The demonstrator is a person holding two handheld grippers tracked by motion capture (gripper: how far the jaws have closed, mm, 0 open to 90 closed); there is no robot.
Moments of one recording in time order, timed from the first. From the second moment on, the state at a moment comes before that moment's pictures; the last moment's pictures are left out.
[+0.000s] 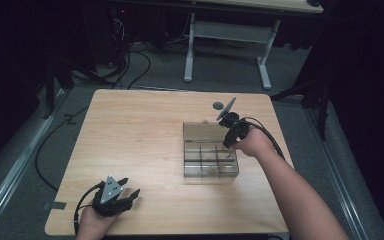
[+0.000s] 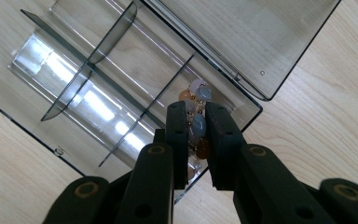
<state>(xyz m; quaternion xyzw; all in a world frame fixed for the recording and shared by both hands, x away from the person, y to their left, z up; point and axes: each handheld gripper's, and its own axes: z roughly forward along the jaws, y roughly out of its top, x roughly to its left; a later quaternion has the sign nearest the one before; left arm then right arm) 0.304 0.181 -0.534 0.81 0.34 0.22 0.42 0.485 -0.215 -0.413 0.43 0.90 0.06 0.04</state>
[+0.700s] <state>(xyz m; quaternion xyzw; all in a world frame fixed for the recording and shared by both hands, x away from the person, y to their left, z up) 0.304 0.181 -0.534 0.81 0.34 0.22 0.42 0.498 -0.218 -0.453 0.46 0.89 0.04 0.02</state>
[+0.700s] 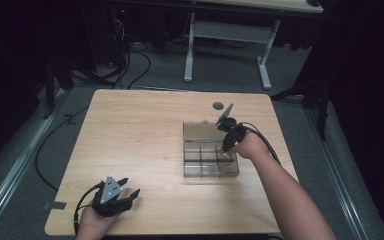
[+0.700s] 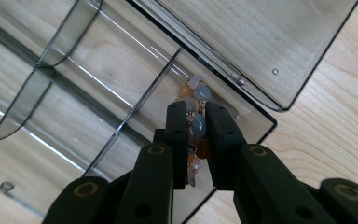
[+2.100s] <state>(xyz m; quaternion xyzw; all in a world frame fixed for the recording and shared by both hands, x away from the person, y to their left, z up) 0.304 0.181 -0.534 0.81 0.34 0.22 0.42 0.474 -0.241 -0.428 0.48 0.87 0.07 0.02</state>
